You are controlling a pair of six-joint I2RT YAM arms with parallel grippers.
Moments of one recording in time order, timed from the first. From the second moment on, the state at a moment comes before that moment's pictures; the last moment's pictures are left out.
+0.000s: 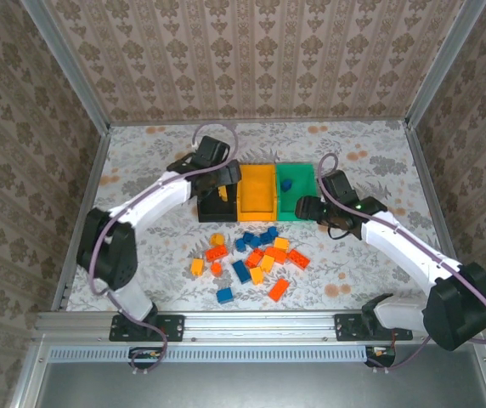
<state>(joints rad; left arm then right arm) -0.59 1.65 1.31 -0.51 -0.19 -0.62 0.42 1.24 0.88 -0.59 0.02 0.59</state>
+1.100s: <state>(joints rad) -0.61 1.20 0.90 -0.45 -0.10 -0.67 0.71 1.40 0.69 -0.63 0.01 0.57</state>
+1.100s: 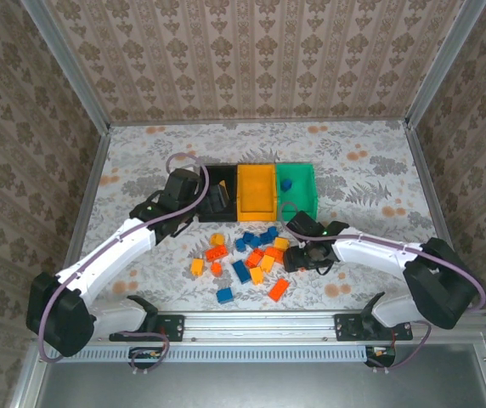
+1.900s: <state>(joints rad) -0.58 1.20 0.87 -0.43 -0.05 -0.69 0.69 1.52 0.77 -0.65 0.14 0.58</state>
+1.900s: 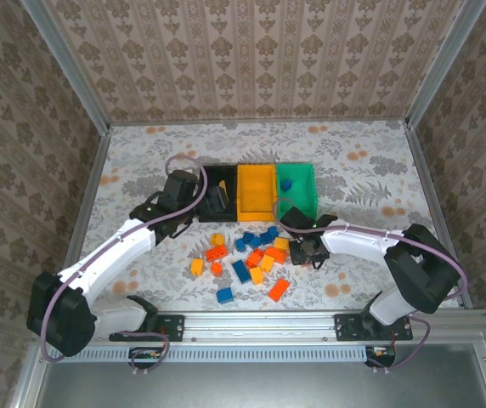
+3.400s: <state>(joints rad) -0.48 0.87 0.69 -0.49 -0.03 -0.71 0.70 1.95 1.62 -0.76 0.25 0.54</state>
